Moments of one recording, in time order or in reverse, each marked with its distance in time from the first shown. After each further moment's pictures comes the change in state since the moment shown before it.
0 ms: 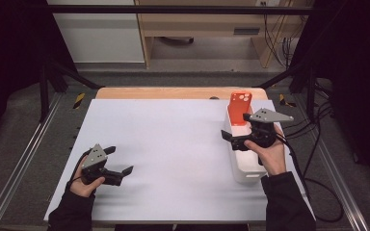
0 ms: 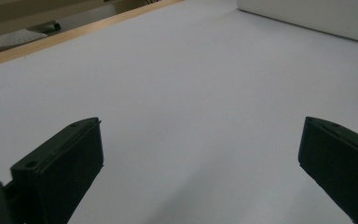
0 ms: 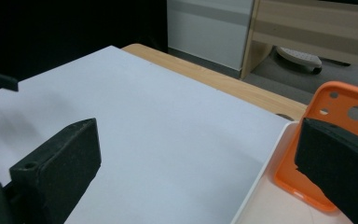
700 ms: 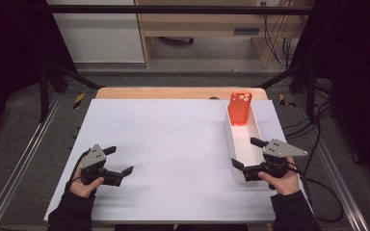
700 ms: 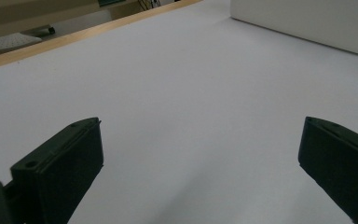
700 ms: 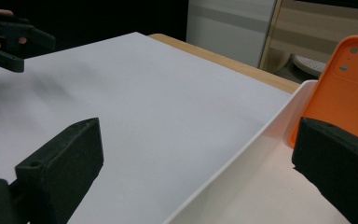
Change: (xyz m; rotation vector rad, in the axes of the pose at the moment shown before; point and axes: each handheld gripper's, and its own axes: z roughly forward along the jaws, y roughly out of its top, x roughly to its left) left arm -0.001 0.002 -0.003 -0.029 -0.023 -0.014; right arm 0.007 -0.070 -0.039 -0.058 0.067 -0.068
